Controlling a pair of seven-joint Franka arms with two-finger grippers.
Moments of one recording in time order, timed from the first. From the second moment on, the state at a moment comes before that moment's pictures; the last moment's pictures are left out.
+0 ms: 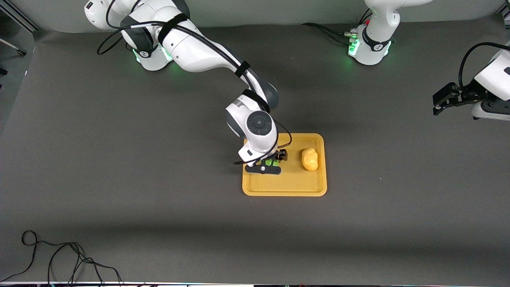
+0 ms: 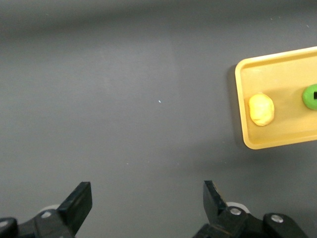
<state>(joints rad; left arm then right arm) 0.08 -0.06 -0.13 -1.68 -0.01 1.67 0.12 0.81 0.97 -0.09 -1.09 0.11 2.12 0.83</state>
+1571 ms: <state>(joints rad) 0.12 -0.09 -0.12 -1.78 -0.03 1.72 0.14 0.57 0.07 -0.63 -1.66 0.06 1.79 -0.08</state>
